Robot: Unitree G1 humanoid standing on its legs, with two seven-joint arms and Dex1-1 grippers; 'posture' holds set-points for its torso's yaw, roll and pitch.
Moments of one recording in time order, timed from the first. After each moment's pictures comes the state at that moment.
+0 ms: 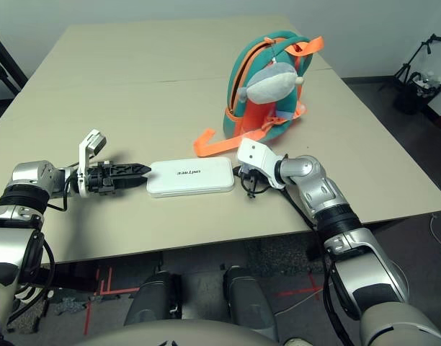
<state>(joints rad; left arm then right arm) -0.76 0.61 -0.05 0.91 -0.44 1.03 -1.34 -0.57 -0.47 0.28 0.45 -0.10 0.04 0.98</state>
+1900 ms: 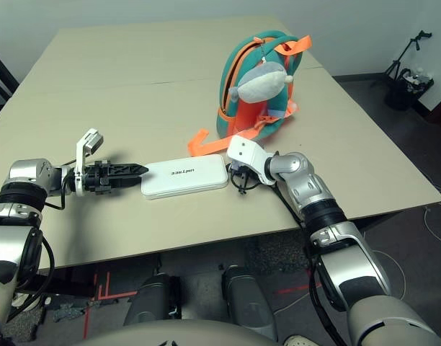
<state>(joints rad) -0.77 0.63 -0.04 0.90 -0.38 1.12 -1.36 -0.62 -0.40 0.27 0.51 -0.17 0.03 0.98</state>
